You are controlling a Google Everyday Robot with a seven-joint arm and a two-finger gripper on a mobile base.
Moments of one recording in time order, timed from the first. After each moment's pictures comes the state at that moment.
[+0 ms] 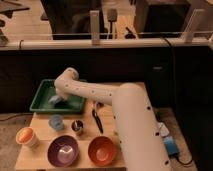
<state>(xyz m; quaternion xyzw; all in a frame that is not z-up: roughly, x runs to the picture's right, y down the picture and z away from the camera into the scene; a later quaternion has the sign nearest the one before) -0.278 0.038 0.917 -0.06 -0.25 -0.47 0.84</state>
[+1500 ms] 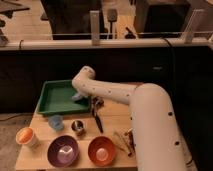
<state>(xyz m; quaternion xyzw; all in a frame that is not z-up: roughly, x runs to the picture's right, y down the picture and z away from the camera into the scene) -0.149 0.015 0.938 -0.10 -0.14 -0.41 0.89</state>
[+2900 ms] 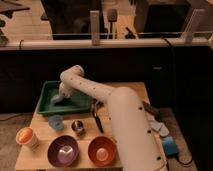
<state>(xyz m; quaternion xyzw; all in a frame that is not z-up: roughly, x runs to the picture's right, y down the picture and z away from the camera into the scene) -0.277 0.034 0.946 -0.08 -0.30 -0.48 0.82</state>
